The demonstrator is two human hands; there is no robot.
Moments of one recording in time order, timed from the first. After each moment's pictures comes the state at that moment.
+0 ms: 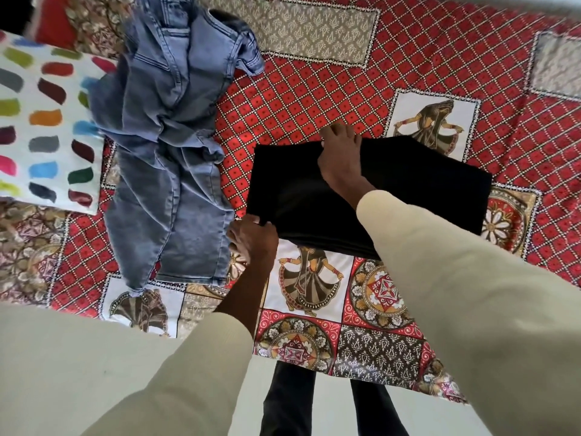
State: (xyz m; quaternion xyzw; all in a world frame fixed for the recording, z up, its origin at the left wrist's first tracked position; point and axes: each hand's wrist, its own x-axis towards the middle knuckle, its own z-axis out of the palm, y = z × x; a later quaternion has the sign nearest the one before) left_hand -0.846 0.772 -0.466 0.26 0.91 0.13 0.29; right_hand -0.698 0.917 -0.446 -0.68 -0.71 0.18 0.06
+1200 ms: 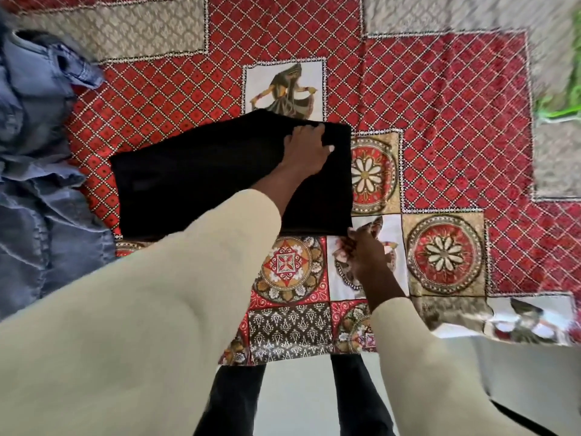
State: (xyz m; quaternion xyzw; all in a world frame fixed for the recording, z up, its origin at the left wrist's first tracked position) left_hand -0.516 0.874 -0.461 0.78 0.54 -0.04 0.31; right_hand -0.432 0.663 -0.477 -0.70 0.15 0.57 0.41
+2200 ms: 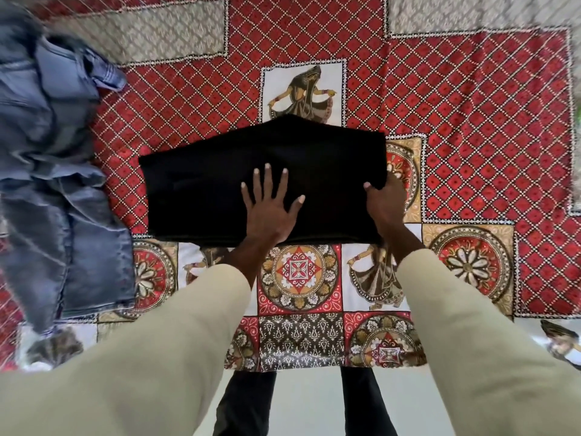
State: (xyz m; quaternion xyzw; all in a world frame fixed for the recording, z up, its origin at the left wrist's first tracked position) left_hand -0.631 0.780 -0.517 0.76 0.61 -0.09 0.19; right_hand -0.398 0.758 -0.488 -0.84 -0.29 0.35 0.29
